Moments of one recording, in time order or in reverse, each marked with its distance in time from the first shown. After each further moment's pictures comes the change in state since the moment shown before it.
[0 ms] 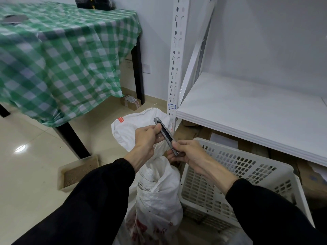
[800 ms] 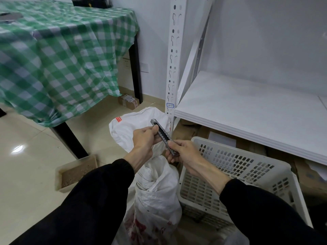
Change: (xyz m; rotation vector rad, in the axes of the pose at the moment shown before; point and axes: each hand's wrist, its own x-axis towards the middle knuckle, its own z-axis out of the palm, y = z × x) left_hand 0.009 -0.012 -0.003 0.052 0.063 -0.015; right_hand 0.007 0.012 0.007 -0.081 0.008 -0.071
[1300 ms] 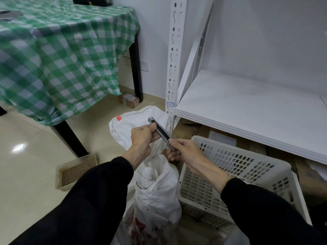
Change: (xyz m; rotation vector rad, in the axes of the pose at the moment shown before) left_hand 0.003 0.005 -0.003 -0.064 0.019 -0.004; right_hand 0.001 0.003 -0.004 0.034 0.010 -0.039
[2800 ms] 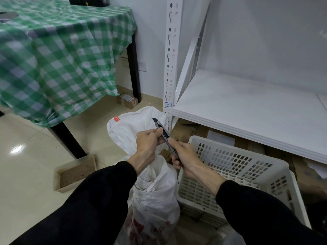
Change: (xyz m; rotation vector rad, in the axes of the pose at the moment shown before) left_hand -0.016 -0.016 0.012 0.034 -0.100 0.035; right_hand -0.002 0.007 0.001 0.032 0.067 0.091
